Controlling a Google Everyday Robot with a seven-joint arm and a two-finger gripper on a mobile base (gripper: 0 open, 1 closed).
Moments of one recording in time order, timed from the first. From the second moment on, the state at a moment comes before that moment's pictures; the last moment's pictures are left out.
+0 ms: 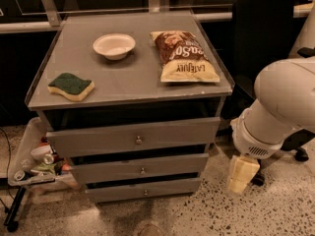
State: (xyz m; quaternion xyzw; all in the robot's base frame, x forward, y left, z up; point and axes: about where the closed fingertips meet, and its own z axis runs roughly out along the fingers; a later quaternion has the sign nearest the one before) arm 0.416 -0.202 0.777 -0.59 0.80 -0.01 0.10
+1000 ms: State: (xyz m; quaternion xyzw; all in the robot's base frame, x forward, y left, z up) arm 0.410 -0.102 0.611 -0.58 0.79 0.19 0.12
